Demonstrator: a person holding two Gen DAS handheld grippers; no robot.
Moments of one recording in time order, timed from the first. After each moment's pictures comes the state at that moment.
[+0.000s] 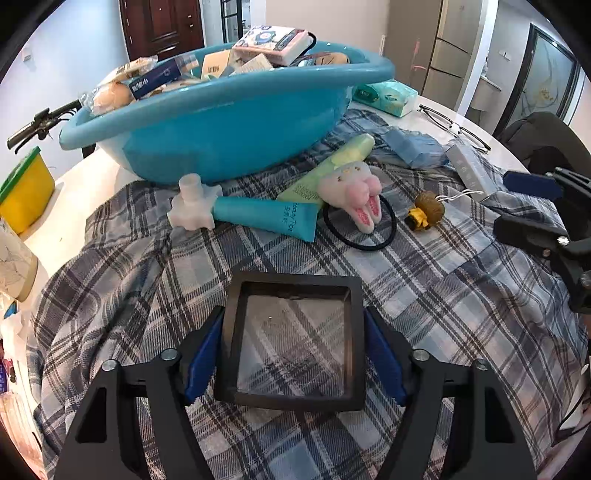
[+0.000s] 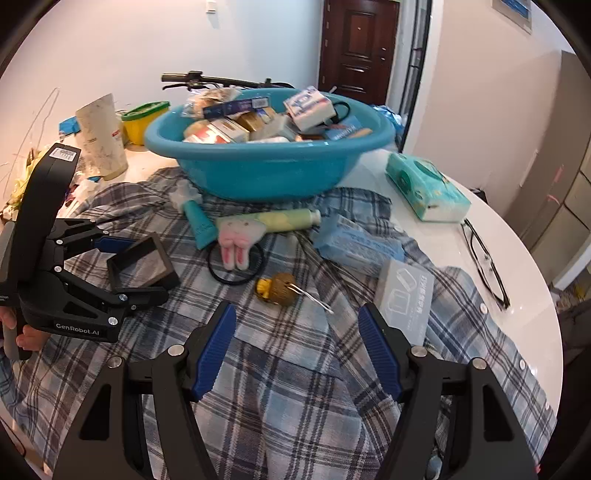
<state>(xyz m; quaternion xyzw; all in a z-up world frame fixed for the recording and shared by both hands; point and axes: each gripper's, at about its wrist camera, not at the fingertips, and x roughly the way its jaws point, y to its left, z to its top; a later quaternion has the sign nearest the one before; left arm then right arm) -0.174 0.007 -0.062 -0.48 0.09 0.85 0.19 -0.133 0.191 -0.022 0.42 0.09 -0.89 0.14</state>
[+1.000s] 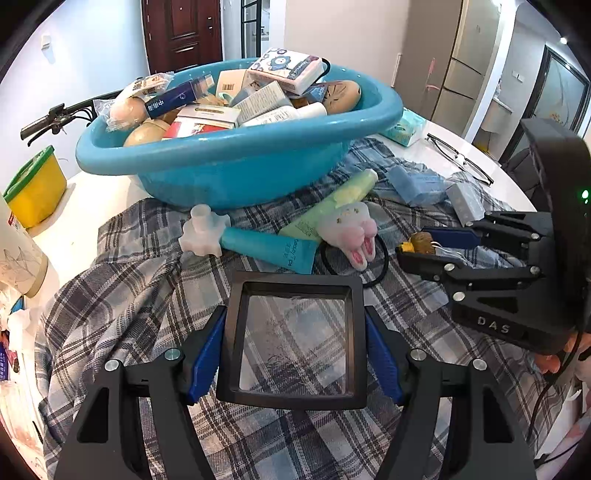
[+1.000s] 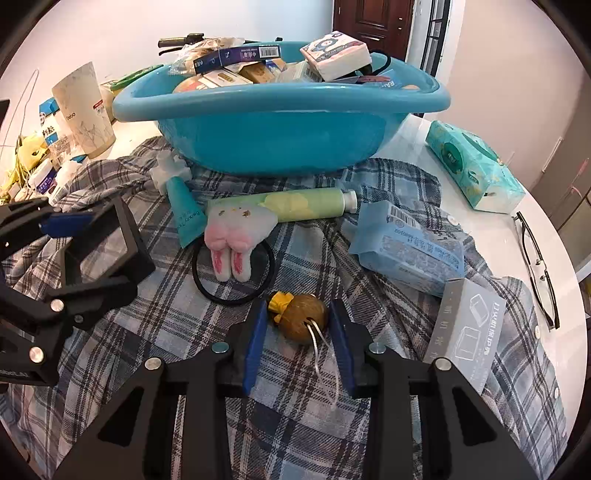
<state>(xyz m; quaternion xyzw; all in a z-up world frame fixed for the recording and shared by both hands) -0.179 0.010 -0.039 -0.47 0.06 0.86 0.17 -0.187 0.163 -0.062 0.47 0.10 -0.86 0.16</state>
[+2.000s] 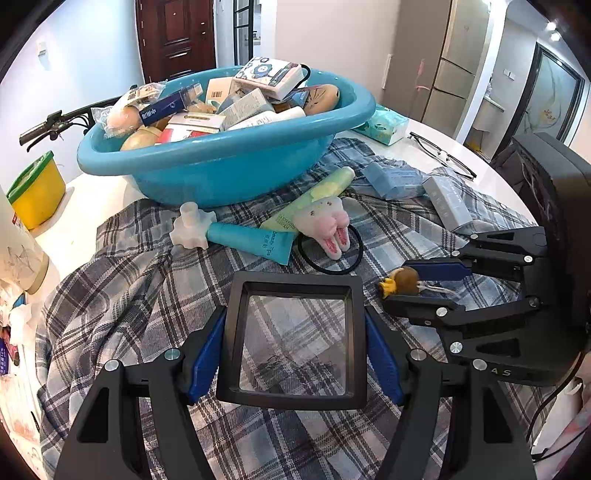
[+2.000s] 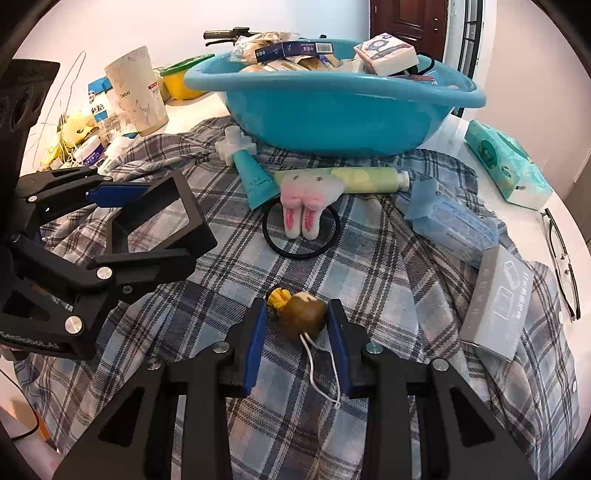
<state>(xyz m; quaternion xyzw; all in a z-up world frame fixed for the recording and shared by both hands) -0.159 0.015 -0.031 -0.47 0.06 0.86 0.18 -0.153 0.151 -0.062 0.48 0.09 -0.84 0.24</state>
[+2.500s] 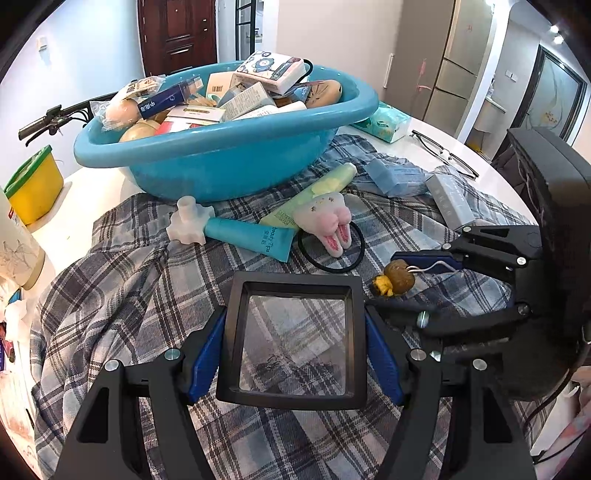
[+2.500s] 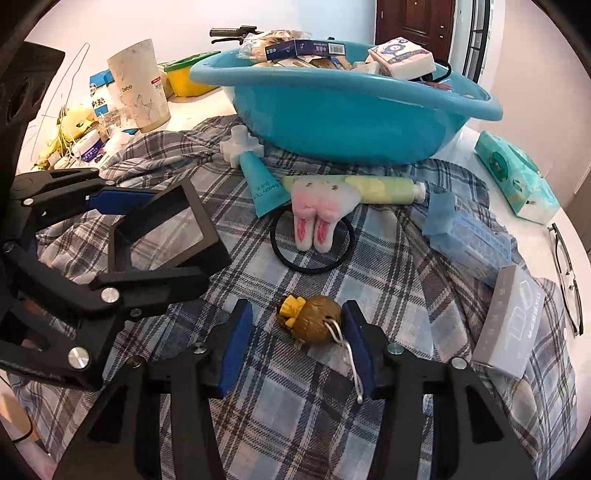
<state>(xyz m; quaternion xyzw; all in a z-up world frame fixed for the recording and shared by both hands) -0.161 0.017 -0.036 -0.47 0.06 0.86 0.18 -0.158 0.136 -0.067 0.46 0.12 -0.84 0.24</state>
